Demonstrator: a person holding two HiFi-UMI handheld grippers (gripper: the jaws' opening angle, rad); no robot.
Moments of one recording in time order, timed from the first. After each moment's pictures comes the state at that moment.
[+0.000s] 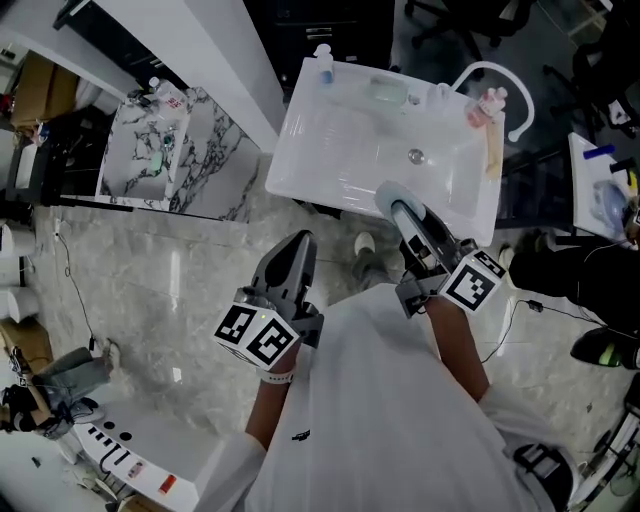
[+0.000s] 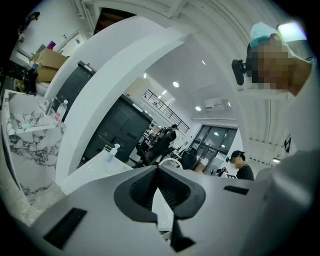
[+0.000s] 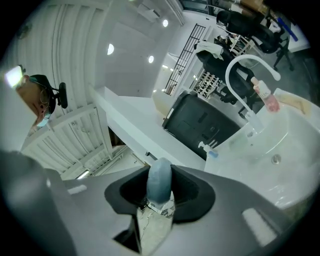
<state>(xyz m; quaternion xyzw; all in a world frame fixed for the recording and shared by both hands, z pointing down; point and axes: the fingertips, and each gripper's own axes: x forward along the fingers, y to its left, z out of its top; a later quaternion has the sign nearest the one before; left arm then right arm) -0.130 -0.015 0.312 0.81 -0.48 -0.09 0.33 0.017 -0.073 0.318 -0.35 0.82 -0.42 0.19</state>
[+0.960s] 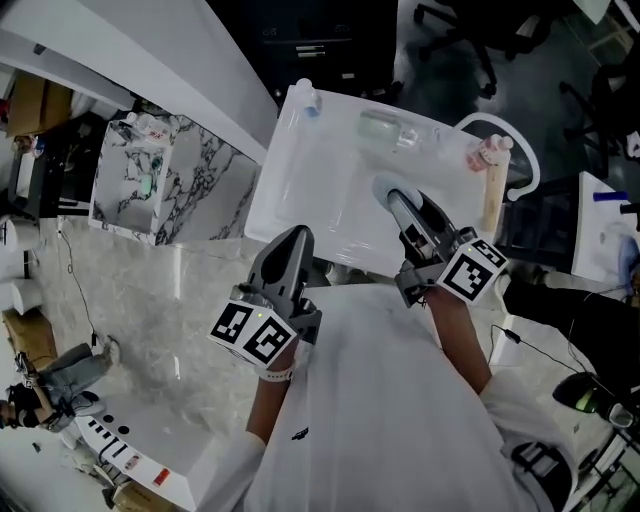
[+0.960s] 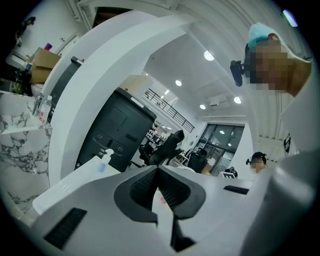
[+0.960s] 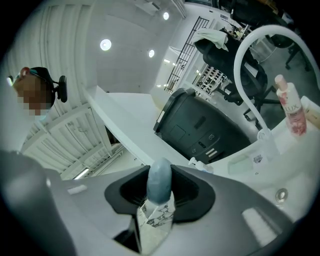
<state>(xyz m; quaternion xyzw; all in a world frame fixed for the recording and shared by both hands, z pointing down) -0.074 -0.176 0.323 0.79 -0.51 -0.08 0.32 0.067 -0.248 0.343 -0.32 0.83 -0.42 0.17</state>
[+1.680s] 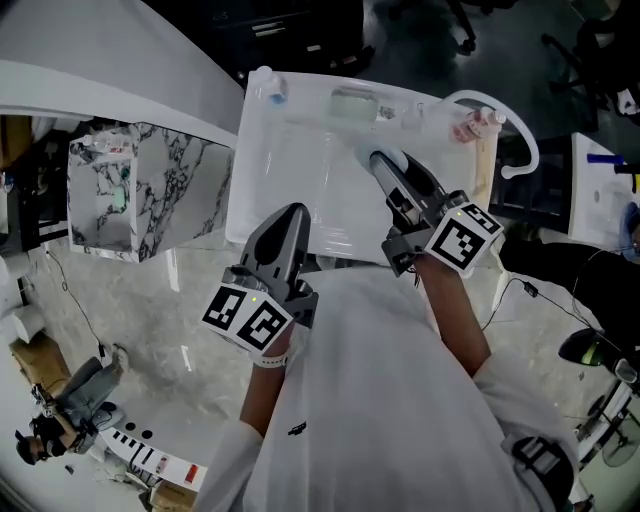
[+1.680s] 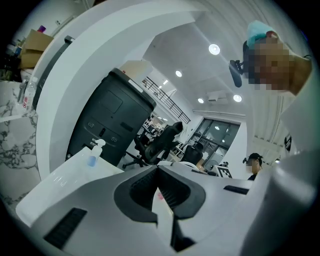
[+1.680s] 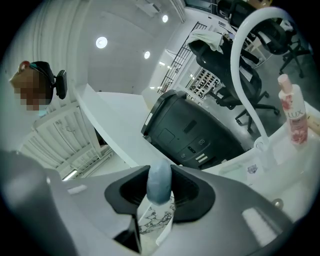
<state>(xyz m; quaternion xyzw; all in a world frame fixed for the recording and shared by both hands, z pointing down) -0.053 -0.238 0.351 0.81 -0.46 -0.05 0.36 0.071 -0.312 0.368 -0.37 0.81 -0.42 0.16</state>
